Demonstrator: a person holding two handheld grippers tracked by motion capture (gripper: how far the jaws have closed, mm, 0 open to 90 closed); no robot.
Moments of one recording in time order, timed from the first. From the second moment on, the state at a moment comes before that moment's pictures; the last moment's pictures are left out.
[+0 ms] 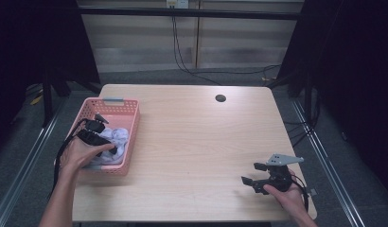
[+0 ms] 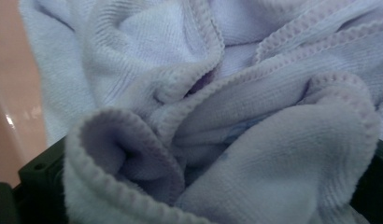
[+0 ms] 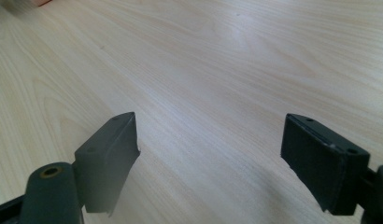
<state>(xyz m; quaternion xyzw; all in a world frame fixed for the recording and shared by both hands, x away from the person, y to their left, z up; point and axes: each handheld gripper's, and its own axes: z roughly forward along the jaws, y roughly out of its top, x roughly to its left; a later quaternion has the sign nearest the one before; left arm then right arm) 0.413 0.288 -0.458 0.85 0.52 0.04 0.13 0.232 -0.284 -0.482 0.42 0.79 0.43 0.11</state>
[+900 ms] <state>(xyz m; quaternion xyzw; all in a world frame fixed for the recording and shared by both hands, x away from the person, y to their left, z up) 0.428 0.279 -0.460 0.83 0.55 0.04 0.09 0.233 -0.284 -0.484 0.42 0.80 0.42 0.10</state>
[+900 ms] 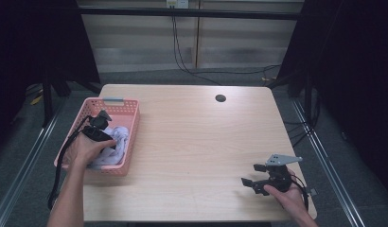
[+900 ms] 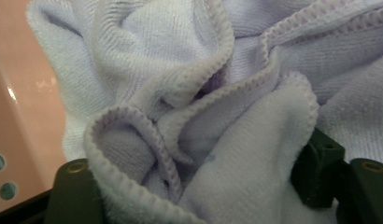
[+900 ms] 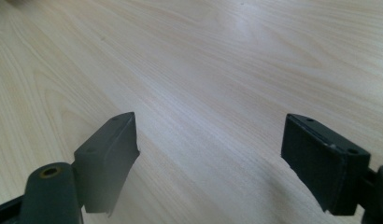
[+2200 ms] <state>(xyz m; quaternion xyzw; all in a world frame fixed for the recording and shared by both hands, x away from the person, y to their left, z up) 0.397 0.347 -0.397 0.75 0.54 0.04 0.37 0.238 -0.288 -0.483 0.44 0.79 0.42 0.08</state>
